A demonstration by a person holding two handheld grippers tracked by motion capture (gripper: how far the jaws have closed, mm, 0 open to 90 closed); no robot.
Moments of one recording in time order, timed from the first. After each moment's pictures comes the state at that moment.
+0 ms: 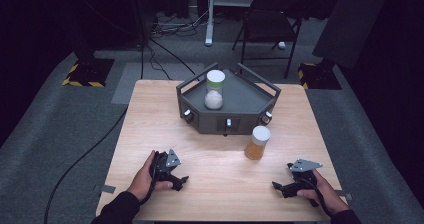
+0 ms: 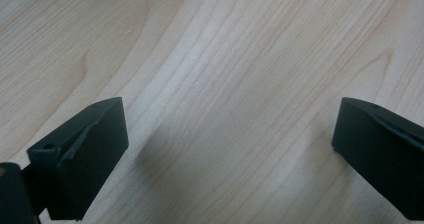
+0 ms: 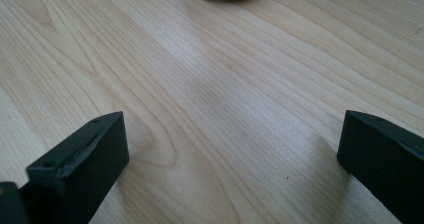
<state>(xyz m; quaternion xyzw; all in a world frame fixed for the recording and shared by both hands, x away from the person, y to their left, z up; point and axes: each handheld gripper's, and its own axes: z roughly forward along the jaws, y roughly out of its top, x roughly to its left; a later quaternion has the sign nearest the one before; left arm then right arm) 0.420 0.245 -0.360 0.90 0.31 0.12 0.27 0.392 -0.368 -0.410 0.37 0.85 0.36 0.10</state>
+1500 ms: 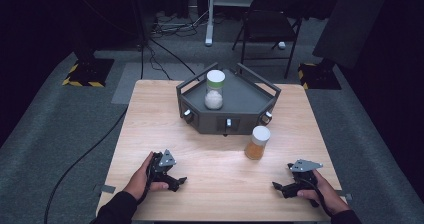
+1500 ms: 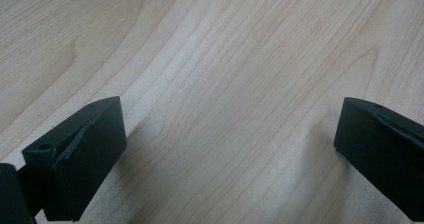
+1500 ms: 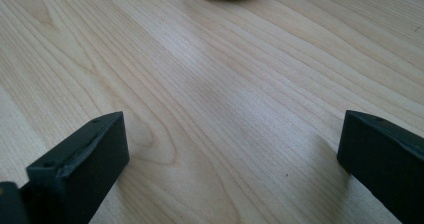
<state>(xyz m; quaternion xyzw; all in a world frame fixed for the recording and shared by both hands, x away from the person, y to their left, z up) 0.426 0.271 -0.371 0.89 0.32 0.08 0.31 0.391 -0.368 -0.410 0.37 0.85 0.36 0.10</state>
